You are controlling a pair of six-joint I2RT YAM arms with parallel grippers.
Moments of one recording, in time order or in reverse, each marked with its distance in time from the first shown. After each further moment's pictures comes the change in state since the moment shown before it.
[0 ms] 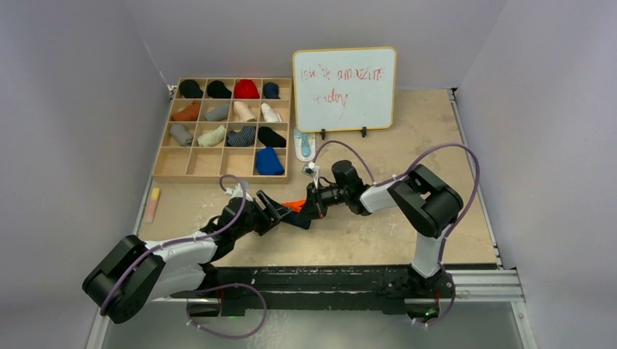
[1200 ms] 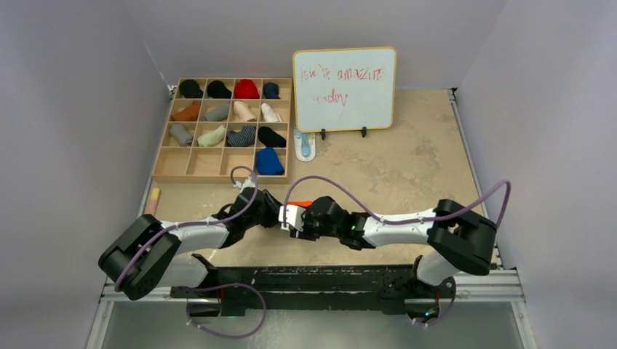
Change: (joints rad) left arm -0.024 0.189 0.153 -0.076 -0.020 0.008; right arm 0.423 -0.359 -0.078 -0.312 0.820 -0.746
